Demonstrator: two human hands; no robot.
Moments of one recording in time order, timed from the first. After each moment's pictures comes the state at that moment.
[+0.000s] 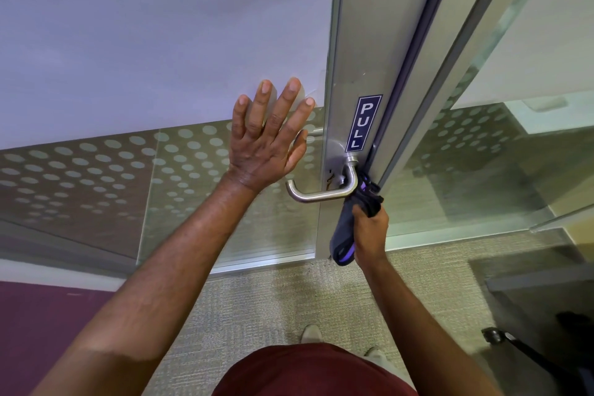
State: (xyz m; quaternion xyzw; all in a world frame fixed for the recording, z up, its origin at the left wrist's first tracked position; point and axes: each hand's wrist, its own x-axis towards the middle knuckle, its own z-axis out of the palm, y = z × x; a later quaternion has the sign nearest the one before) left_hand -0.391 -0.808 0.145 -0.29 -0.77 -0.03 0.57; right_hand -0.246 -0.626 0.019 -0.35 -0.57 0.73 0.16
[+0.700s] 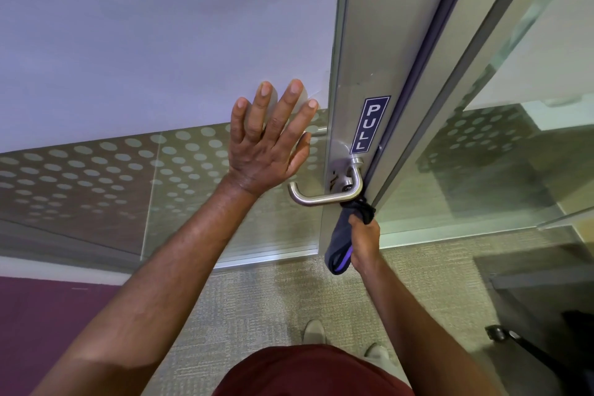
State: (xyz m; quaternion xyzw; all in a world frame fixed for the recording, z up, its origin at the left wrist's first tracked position) left_hand -0.390 -0.807 0.144 -0.30 -0.77 -0.02 0.57; right_hand -0.256 -0.629 -0.017 -0.46 -0.51 0.73 0.04
